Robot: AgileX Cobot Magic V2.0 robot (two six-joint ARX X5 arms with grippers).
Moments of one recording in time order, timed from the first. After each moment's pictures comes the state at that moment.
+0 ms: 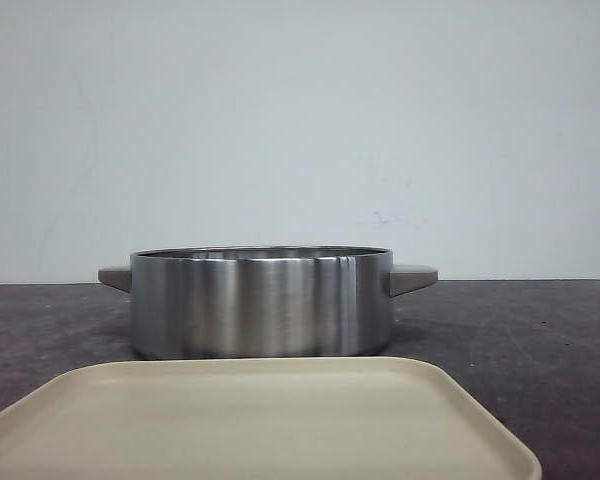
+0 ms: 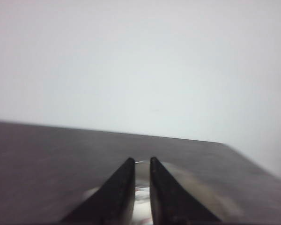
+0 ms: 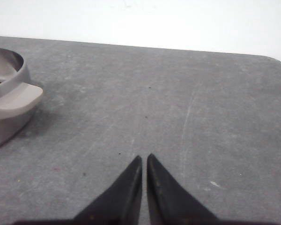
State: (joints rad) left arm -0.17 0.02 0.32 -0.18 0.13 -0.29; right arm 0.05 0.00 0.02 -0.17 -0.07 0.00
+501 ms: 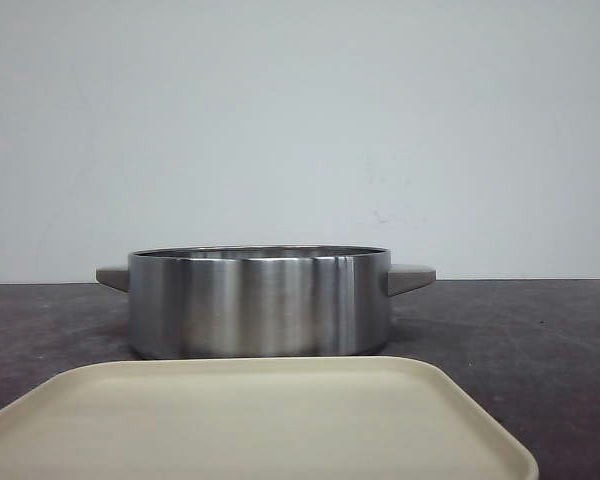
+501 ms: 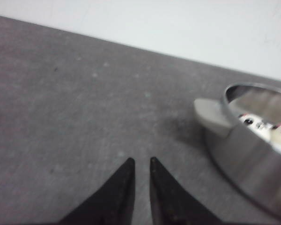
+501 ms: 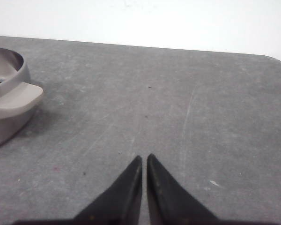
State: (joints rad) left arm -0.02 0.01 0.03 -0.18 0.04 -0.21; right arm 0.05 0.00 0.02 -0.17 -0.07 0.00
